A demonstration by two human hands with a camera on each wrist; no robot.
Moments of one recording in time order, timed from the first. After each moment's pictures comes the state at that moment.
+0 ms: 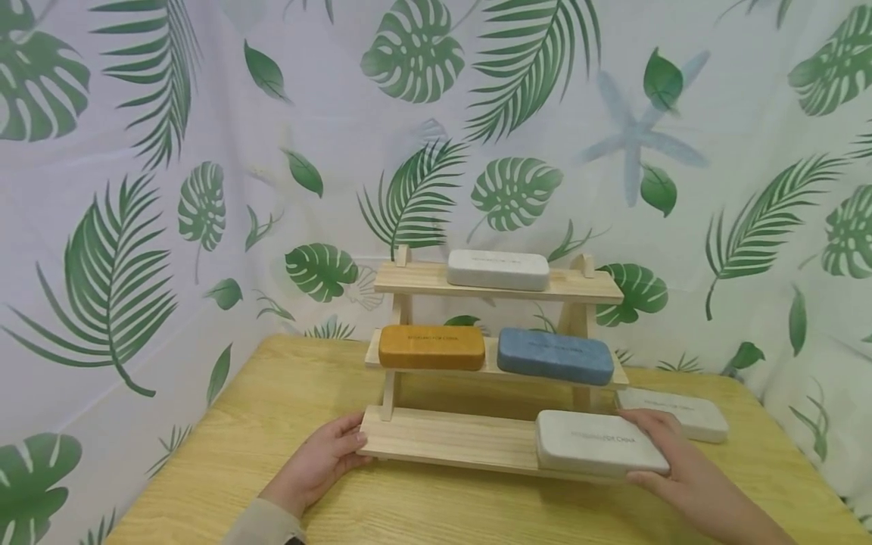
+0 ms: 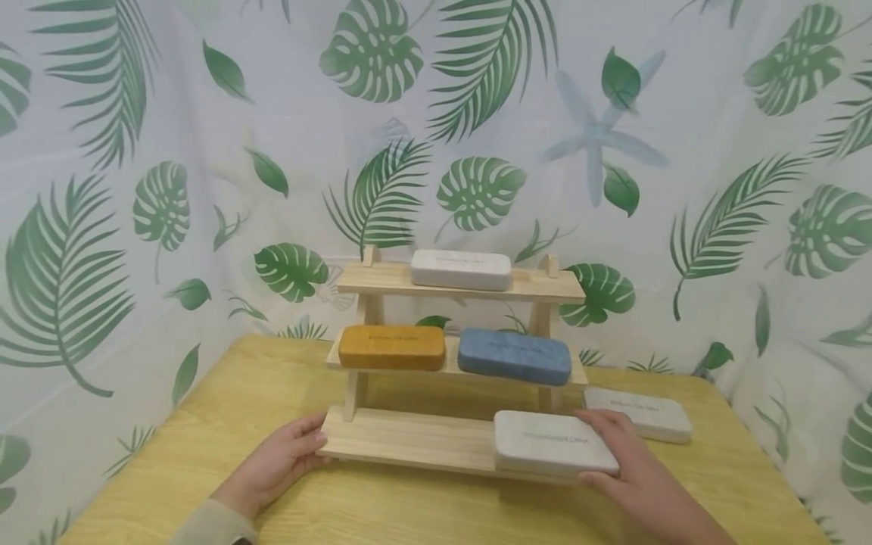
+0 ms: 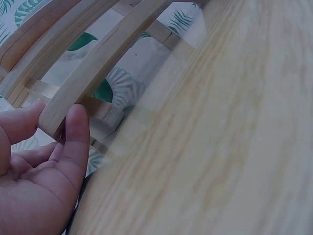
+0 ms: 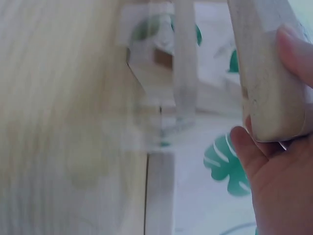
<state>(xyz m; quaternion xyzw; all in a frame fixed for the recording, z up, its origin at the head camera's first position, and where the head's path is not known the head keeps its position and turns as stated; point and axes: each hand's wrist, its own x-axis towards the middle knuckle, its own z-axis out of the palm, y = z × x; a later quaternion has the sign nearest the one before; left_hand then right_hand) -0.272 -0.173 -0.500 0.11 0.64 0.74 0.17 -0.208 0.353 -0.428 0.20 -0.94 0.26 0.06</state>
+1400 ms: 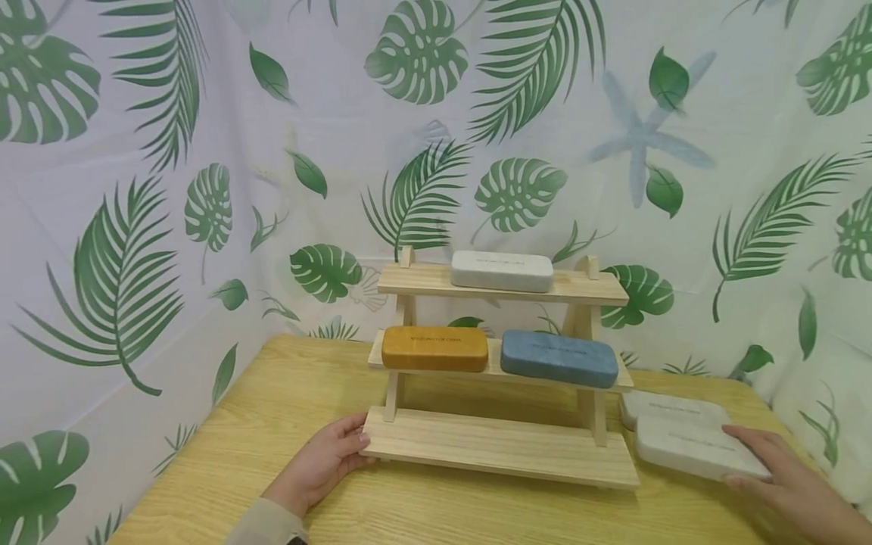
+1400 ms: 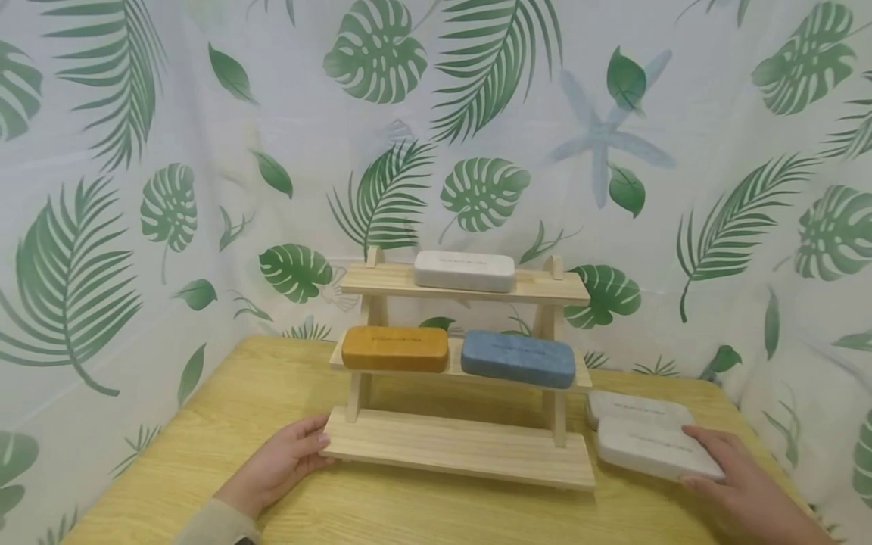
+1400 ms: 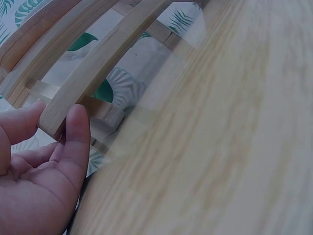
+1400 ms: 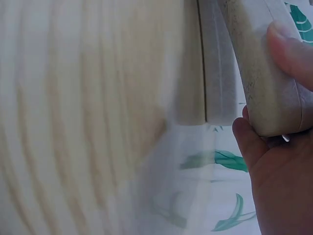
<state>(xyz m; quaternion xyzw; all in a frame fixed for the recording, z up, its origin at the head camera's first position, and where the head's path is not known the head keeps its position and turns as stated) -0.273 -0.174 -0.502 0.11 0.63 0.75 0.17 -0.231 0.493 -0.467 0.09 -0.97 0.23 0.02</state>
